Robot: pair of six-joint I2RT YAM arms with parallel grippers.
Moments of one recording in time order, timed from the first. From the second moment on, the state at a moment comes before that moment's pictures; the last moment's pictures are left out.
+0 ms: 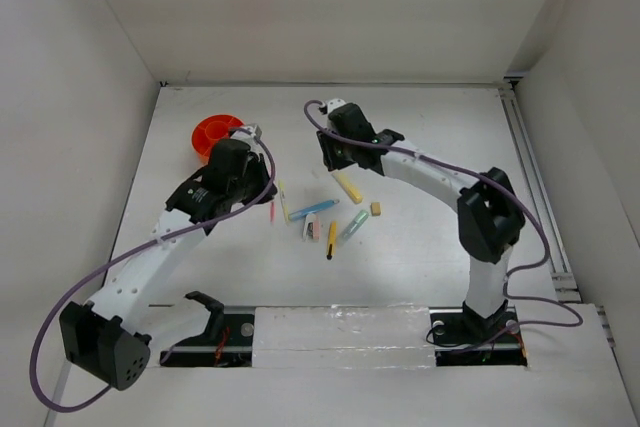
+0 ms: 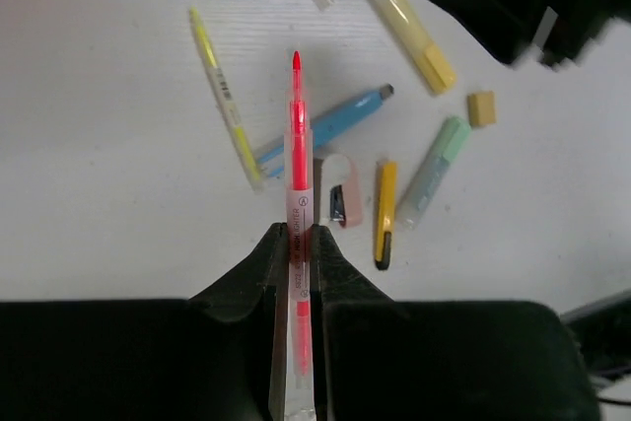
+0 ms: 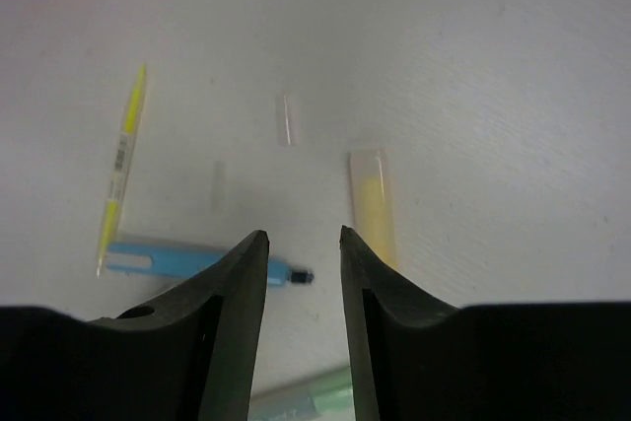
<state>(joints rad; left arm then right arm) -0.46 1.07 0.99 -0.64 -0.04 -0.50 0.70 1.84 1.47 -0.38 0.09 0.21</state>
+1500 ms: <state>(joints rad) -0.46 0.86 0.90 -0.52 0.27 -0.40 0.72 2.36 1.95 -0.51 0.07 0.16</state>
